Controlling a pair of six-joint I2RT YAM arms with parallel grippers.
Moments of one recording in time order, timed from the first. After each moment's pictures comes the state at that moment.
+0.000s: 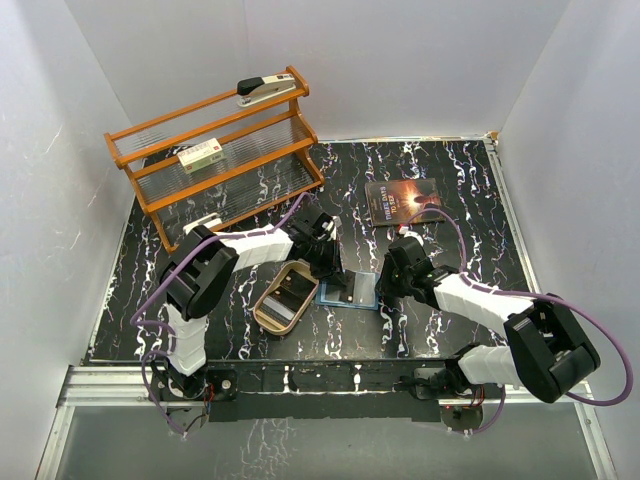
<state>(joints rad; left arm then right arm) -0.75 1.94 1.20 -0.30 0.43 -0.71 0.52 1.27 0.52 -0.16 0.03 0.65</state>
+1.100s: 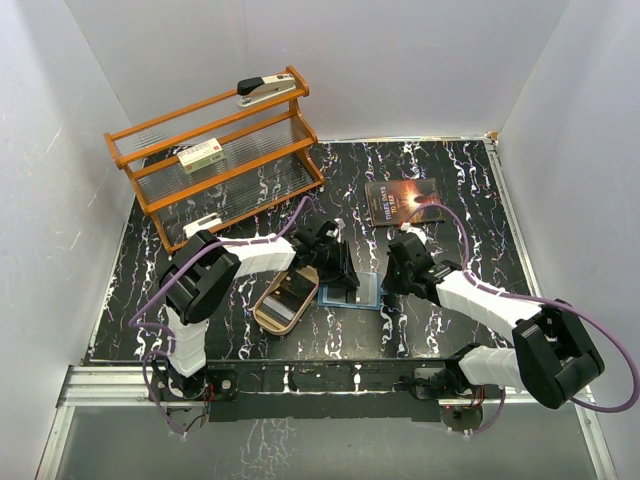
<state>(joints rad) -0.79 1.92 1.13 -0.14 0.40 -0.86 0.52 1.24 0.58 -0.30 0.11 0.63</state>
